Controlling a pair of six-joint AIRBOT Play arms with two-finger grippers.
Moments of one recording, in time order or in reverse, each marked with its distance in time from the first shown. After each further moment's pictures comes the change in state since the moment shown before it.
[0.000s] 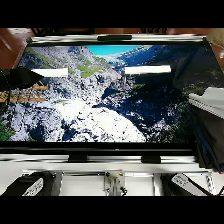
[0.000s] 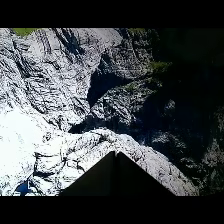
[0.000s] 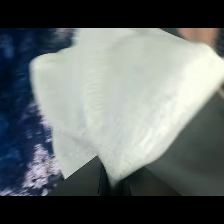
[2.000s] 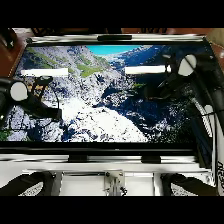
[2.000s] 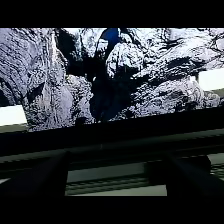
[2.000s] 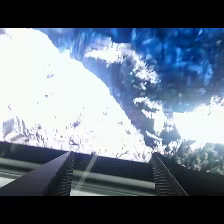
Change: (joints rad) left arm -0.270 -0.171 -0.209 0.534 -0.312 -0.133; right arm 1.167 -0.129 -0.153 -0.138 -0.031 0.398
